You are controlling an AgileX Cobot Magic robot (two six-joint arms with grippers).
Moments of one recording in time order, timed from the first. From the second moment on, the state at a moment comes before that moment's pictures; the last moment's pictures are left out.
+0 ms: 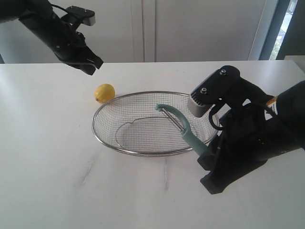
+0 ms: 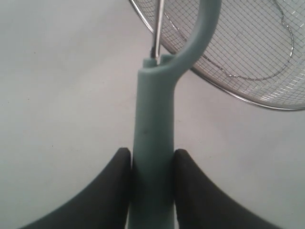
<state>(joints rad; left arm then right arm) -0.29 2.06 -1.87 -0.28 0.94 0.51 0.57 1.19 -0.82 0.23 0.77 -0.42</state>
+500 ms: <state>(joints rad) -0.30 2.21 -1.95 -0.21 0.79 0.54 0.57 1.19 -0.82 0.23 0.76 -0.42</state>
